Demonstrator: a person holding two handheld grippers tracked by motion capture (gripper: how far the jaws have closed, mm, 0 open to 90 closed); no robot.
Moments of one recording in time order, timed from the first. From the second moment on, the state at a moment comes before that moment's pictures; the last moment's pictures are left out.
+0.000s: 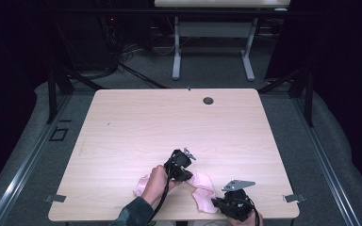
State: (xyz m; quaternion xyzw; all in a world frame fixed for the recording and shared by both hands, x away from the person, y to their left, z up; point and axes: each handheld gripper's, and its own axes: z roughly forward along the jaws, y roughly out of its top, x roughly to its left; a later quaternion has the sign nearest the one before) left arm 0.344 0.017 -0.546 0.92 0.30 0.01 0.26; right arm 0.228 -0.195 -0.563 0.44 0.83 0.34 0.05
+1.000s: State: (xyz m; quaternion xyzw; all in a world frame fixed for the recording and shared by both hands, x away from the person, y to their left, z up) left arm 0.316 0.072 -0.499 0.86 0.34 0.03 0.37; right arm 0.244 -0.182 -0.507 0.32 0.88 0.23 0.27
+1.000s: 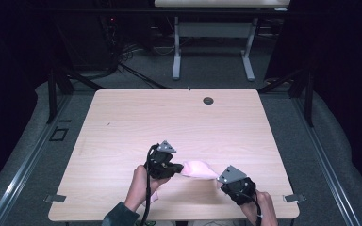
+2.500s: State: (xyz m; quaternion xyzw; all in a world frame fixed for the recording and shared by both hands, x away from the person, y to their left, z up) left arm 0.257 0.112 -0.563 0.86 0.39 0.02 0.34; right arm 0.245 -0.180 -0.558 0.36 0.89 0.27 0.09
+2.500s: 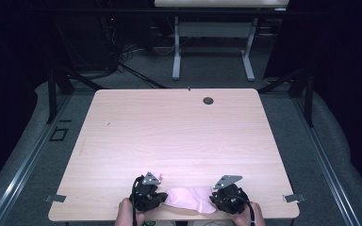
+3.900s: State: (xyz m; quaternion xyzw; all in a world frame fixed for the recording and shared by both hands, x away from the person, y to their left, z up) left arm 0.277 0.165 -0.550 0.83 0.46 0.12 0.30; right arm 0.270 -0.191 -0.535 0.37 0.87 0.32 0.09
